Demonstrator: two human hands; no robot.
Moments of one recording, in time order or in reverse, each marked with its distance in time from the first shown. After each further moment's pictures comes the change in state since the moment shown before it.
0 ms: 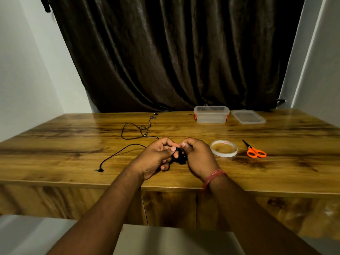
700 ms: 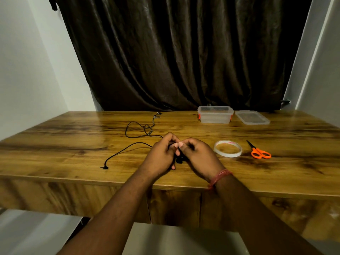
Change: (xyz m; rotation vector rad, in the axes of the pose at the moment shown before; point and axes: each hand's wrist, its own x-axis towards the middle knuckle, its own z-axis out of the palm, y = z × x) left_hand -0.006 0.001 0.016 0.561 0.278 0.149; right_hand -0.005 -0.007 0.000 0.069 -0.140 -0.011
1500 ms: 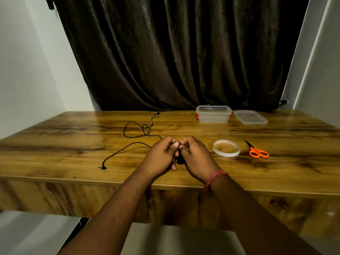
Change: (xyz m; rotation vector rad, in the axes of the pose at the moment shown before) left_hand 0.007 -0.009 0.006 -0.034 -0.017 -0.029; right_hand 0.005 0.005 0.006 -0.275 0.069 -0.090
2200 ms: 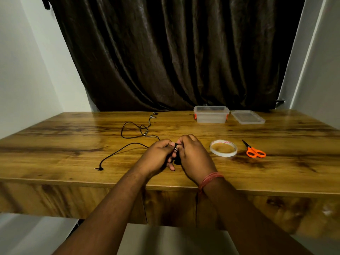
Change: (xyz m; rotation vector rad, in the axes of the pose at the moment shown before) left_hand 0.008 0.002 -0.001 -0.370 -0.112 -0.216; right_hand -0.003 -0.005 0.001 -0.285 0.093 -0.112
